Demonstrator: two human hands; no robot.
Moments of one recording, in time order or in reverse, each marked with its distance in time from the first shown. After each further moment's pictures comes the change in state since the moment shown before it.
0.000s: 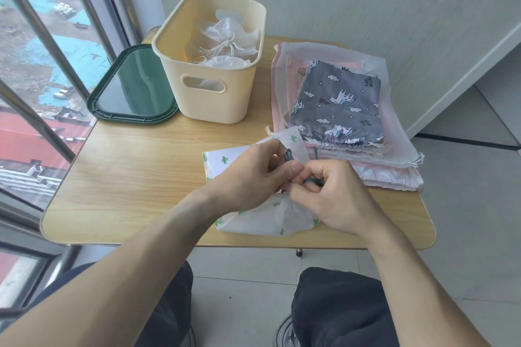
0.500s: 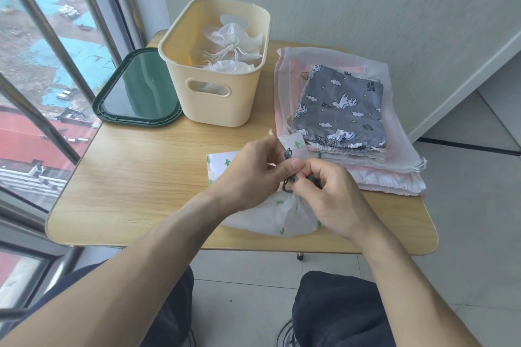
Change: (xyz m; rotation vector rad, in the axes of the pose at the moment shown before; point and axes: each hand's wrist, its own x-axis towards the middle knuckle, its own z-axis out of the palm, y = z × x) left_hand 0.004 0.000 -0.002 -0.036 0.128 0.025; right_hand 0.005 -0.002 0.010 0.070 0.025 0.010
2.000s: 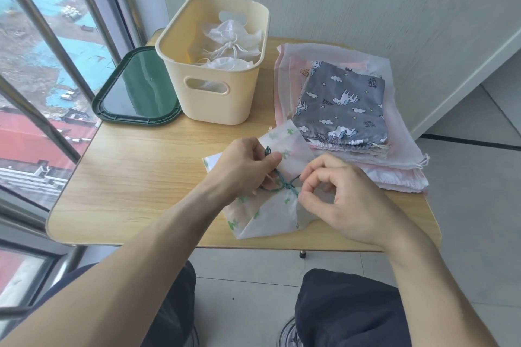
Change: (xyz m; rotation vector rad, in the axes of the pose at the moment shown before) left_hand 0.006 -0.004 -0.006 0.013 0.121 -0.379; right_hand -0.012 -0.003 -0.028 -0.364 -0.126 -0.069
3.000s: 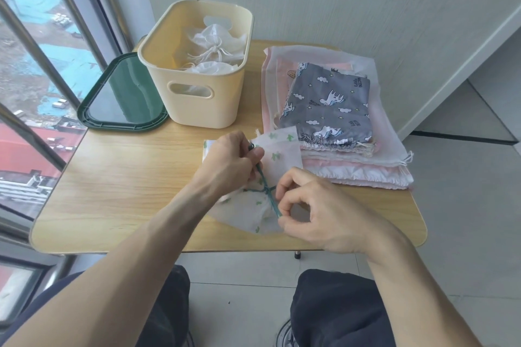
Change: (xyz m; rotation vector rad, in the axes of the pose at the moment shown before) left_hand 0.009 0.000 -0.002 0.137 0.107 0.159; right_hand -0.005 -0.005 0.006 -0.080 -0.219 -0.069
